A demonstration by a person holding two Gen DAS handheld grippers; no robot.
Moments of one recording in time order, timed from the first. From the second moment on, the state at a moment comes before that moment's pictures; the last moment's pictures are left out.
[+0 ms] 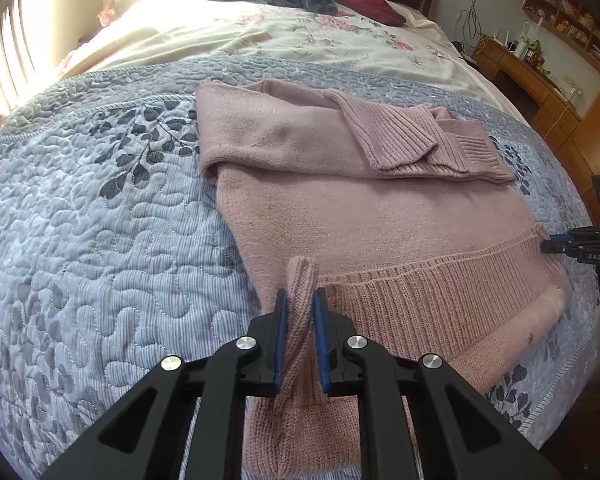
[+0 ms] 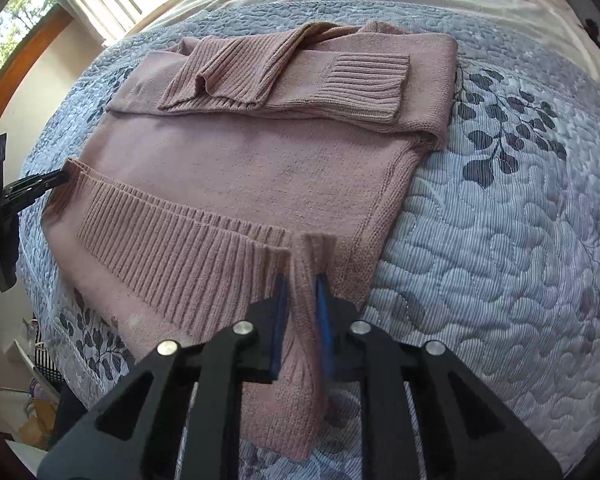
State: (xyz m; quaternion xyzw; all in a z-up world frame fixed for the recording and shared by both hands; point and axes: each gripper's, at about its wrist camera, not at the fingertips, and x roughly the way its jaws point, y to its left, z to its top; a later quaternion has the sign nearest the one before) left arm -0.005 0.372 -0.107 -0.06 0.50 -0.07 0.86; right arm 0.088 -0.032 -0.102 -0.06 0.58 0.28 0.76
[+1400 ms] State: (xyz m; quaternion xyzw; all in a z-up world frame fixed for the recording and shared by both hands) left arm 0.190 0.404 -0.039 -0.13 0.37 -0.01 0.92; right arm 0.286 -0.040 -0.027 0.06 0.50 0.23 0.83
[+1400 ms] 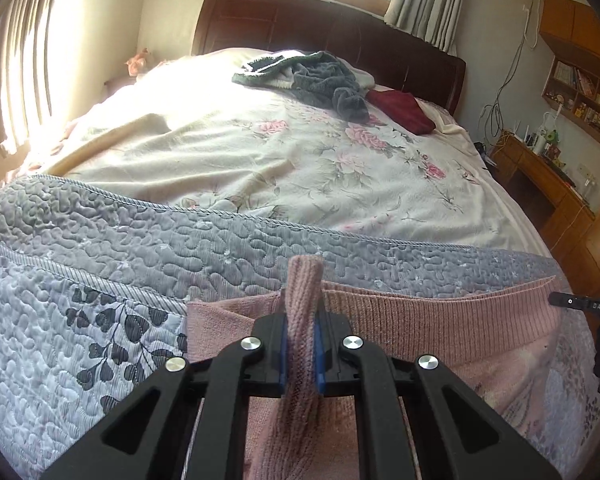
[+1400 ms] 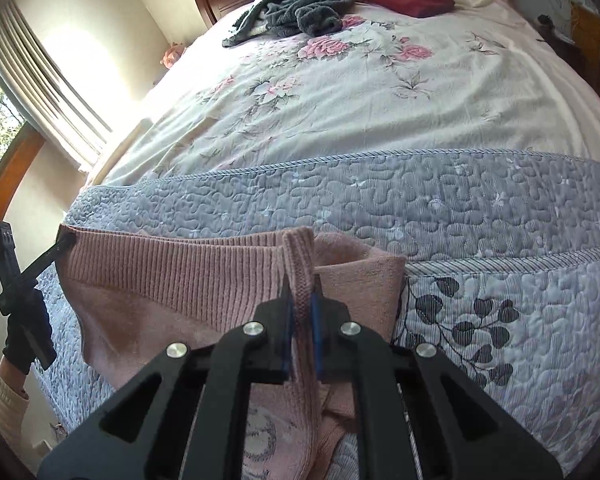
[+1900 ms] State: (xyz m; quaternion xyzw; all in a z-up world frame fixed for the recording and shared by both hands) left arm 0.211 0.430 -0.120 -0.13 0.44 0.07 0.88; right arm 0.304 -0.044 -0.097 0.05 0.55 0.18 0.81
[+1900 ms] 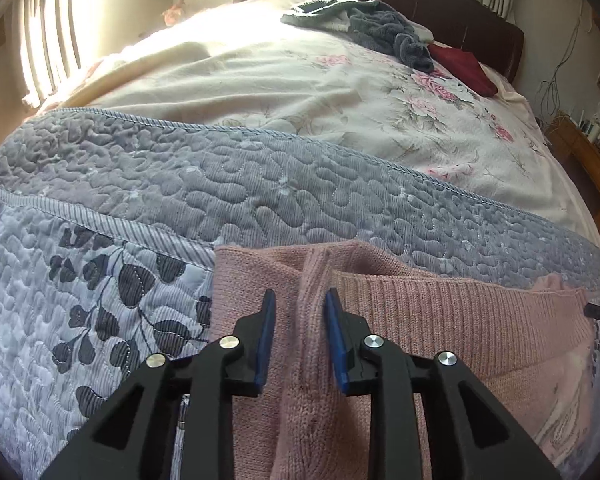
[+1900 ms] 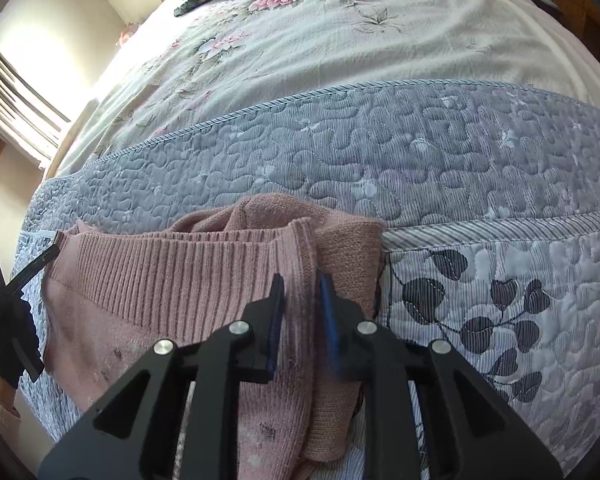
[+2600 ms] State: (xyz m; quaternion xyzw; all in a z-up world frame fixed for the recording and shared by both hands) left arm 0.075 0.344 -0.132 -0.05 0.48 -0.01 0.87; right arm 0.133 -0.077 -0.095 0.09 0.59 0.26 0.76
